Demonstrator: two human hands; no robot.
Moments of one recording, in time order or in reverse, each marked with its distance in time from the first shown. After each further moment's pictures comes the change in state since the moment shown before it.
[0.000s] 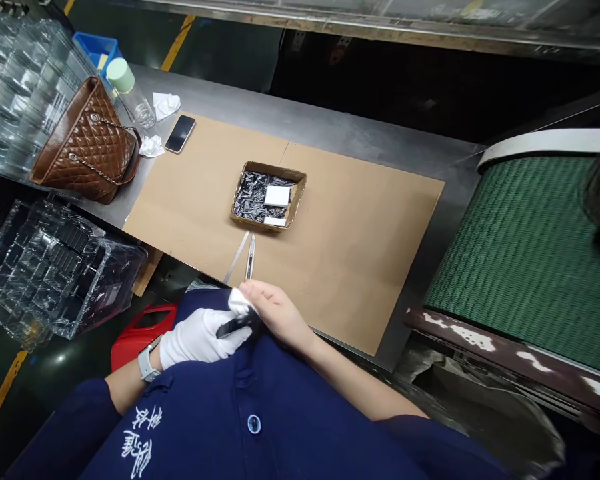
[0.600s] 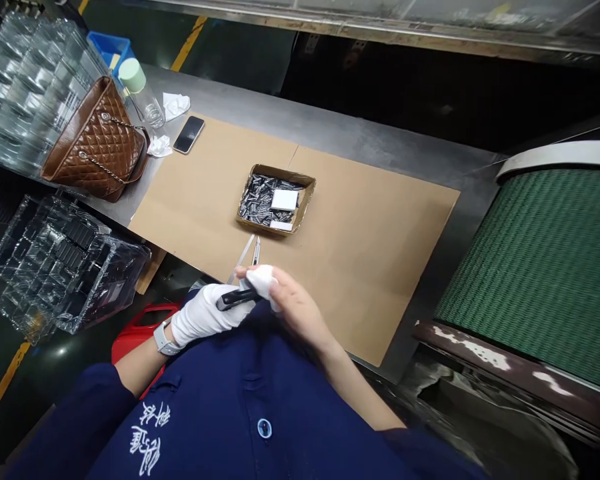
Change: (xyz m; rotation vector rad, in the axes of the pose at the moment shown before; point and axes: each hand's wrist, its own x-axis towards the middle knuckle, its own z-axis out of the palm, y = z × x) left_hand 0.033 -0.014 -0.005 -0.154 0.196 0.109; right_hand 0.006 -0.002 -0.019 0.026 0.104 -0.121
